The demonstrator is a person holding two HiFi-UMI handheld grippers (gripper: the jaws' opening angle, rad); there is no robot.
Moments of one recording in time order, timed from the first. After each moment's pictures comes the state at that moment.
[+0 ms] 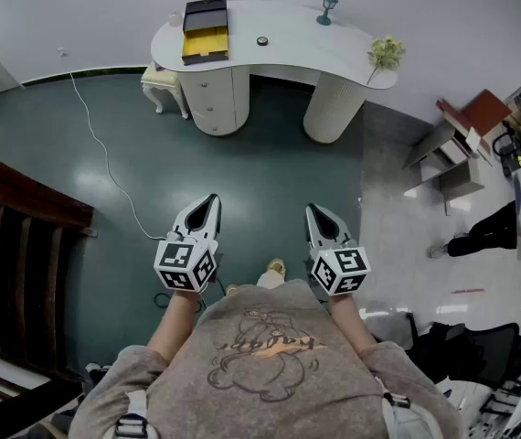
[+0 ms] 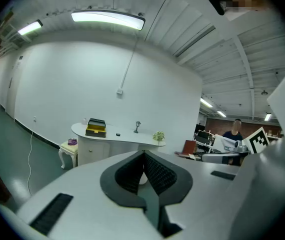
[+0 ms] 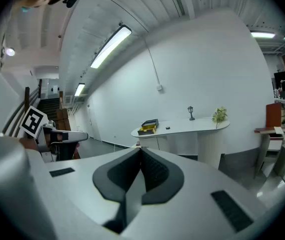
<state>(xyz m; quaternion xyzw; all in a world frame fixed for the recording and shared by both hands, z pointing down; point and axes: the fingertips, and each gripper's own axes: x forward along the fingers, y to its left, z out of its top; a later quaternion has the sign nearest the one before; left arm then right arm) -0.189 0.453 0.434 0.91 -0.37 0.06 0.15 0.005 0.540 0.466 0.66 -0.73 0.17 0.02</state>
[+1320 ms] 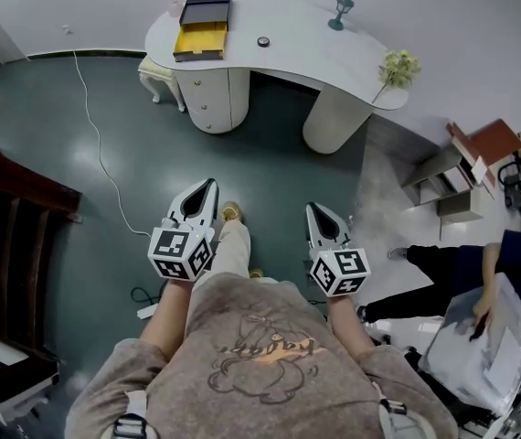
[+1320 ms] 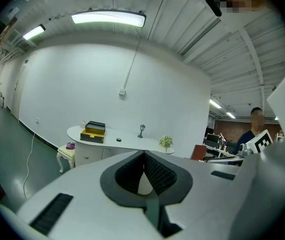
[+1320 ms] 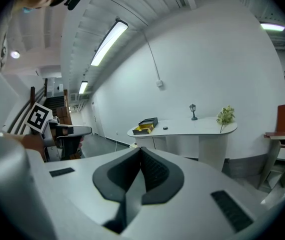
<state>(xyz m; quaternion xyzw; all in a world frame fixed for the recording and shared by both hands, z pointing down) -0.093 0.373 0.441 0.90 -0.41 0.04 0.15 0.107 0.462 0.484 0.63 -0.76 0.17 0.04</state>
